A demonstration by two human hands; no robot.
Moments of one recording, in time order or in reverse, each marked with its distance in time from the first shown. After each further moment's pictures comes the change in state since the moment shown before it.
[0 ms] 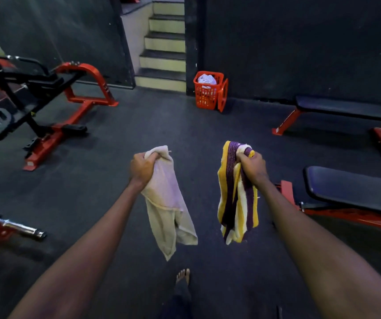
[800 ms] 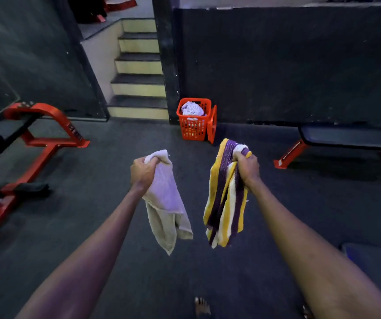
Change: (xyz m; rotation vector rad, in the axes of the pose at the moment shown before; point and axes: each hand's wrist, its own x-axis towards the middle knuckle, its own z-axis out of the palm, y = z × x) left_hand 0.524 0.145 0.223 -0.065 -0.067 0.052; right_hand 0.525 -0.155 0.097 0.220 0.105 0.064
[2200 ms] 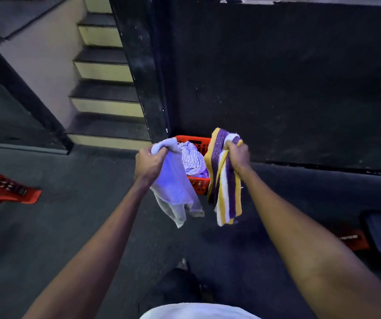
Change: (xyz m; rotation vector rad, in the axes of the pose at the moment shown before) left_hand 0.864 0.124 0.372 0.015 -0.082 -0.018; right_hand 0.918 -0.160 0.325 -0.088 -0.018 0.200
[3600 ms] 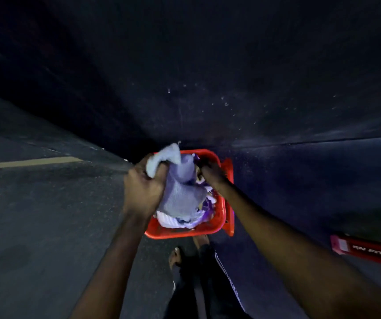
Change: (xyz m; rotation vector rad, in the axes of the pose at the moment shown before) left_hand 0.457 -0.113 0.272 0.047 -0.230 -0.027; right_hand 0.508 0.119 0.259 -0.277 -0.305 0.258
